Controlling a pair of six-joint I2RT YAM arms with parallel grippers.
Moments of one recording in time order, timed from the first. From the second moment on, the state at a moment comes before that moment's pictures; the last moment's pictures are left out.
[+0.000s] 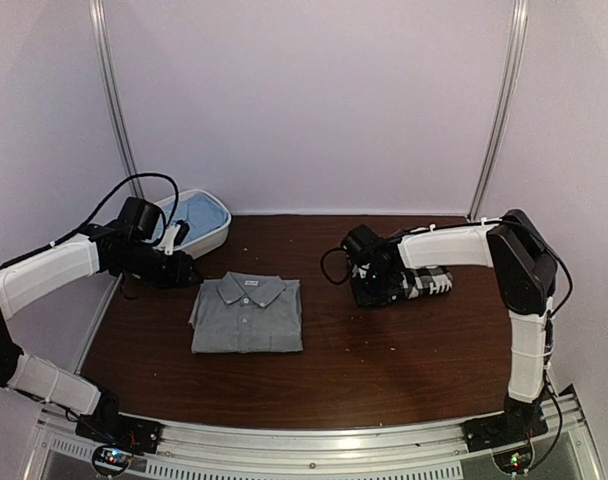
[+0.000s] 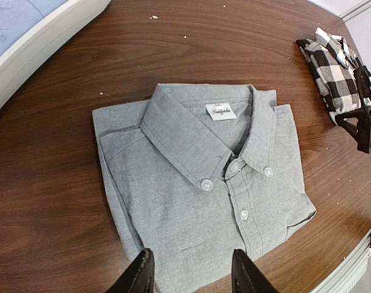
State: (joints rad) left arm -0.33 1.31 0.97 -0.60 0.26 -0.27; right arm 0.68 2.05 1.44 -0.63 0.27 0.41
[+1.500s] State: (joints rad) left arm -0.31 1.50 0.85 -0.48 0.15 -0.35; right arm 0.90 2.05 1.48 -0.26 -0.06 0.67
